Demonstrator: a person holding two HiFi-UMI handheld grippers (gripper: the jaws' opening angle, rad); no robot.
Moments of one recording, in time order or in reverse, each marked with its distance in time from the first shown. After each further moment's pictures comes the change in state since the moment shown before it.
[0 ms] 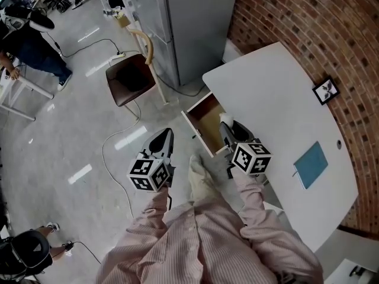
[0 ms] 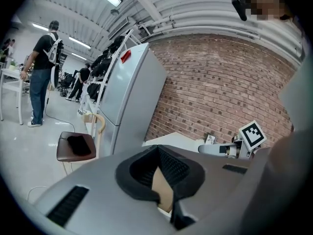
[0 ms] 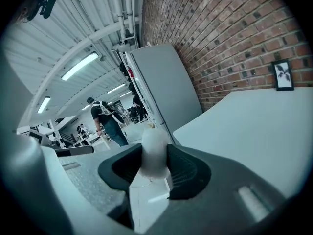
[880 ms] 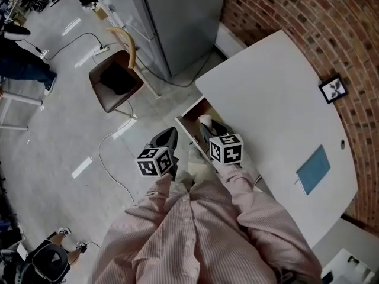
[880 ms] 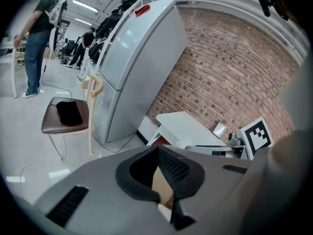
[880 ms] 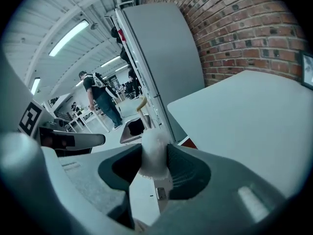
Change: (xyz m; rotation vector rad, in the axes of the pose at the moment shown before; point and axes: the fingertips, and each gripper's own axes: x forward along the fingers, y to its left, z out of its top) left arm 0.144 0.063 -0.068 -0.156 0.304 -0.022; right arm 0.143 -0.051 -0.060 -0.084 0.304 -0.067
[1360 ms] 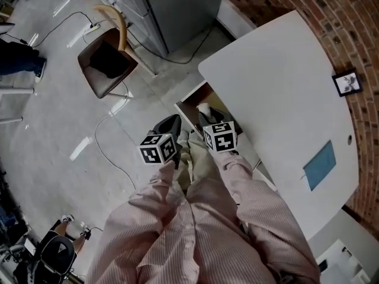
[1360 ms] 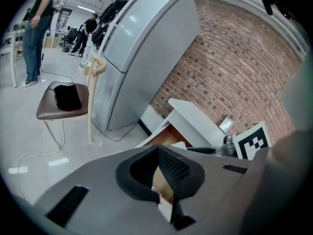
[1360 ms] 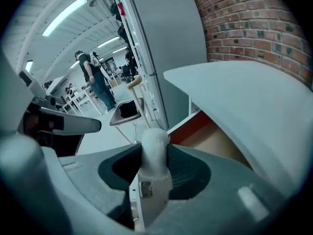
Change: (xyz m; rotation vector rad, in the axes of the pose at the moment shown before) left arm 0.055 0.035 -0.033 -0.064 0.115 0.009; right arm 0.070 -0.026 -0.051 -0.083 0.173 -0.079
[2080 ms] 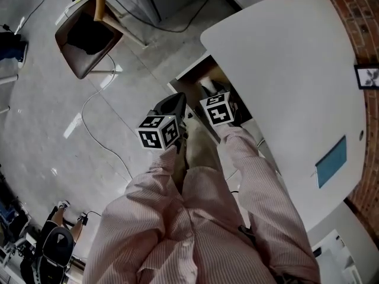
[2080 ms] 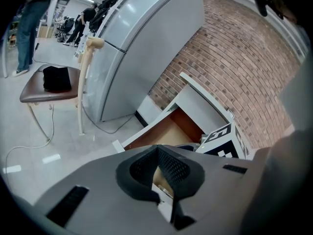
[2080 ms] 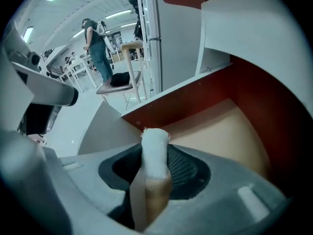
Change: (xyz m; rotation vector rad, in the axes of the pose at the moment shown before) left arm 0.075 0.028 -0.047 -0.012 0.067 -0.067; right arm 0.107 -0.051 -0.062 -0.186 0.188 -0.080
